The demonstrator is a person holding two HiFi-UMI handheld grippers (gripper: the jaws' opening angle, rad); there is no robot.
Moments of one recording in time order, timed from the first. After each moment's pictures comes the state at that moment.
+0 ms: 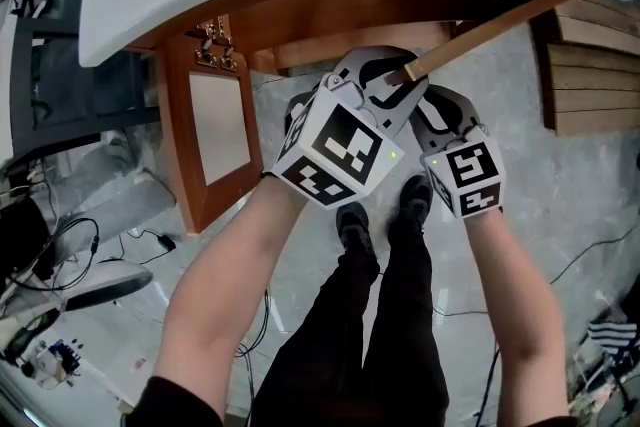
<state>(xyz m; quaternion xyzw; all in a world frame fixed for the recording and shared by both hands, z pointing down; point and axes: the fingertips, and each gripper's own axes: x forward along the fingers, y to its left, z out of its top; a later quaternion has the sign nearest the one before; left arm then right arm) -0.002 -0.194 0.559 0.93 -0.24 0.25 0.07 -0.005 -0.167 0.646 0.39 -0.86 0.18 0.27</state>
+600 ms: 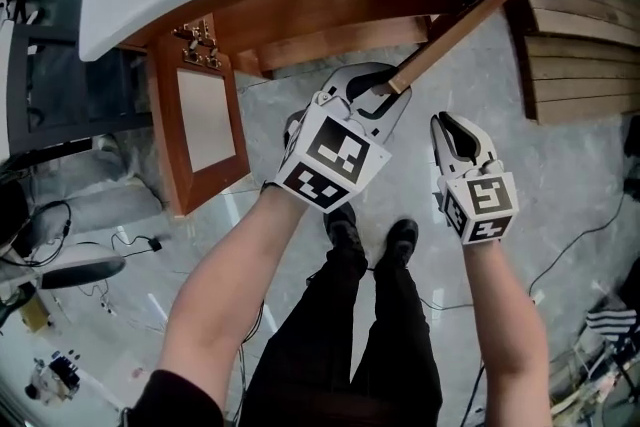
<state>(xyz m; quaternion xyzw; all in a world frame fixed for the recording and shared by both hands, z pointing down) 0.021 -0.158 0.554 0.93 -0.26 0.24 0.11 0.083 -0.107 0.615 0.49 -0.81 0.22 0.24</state>
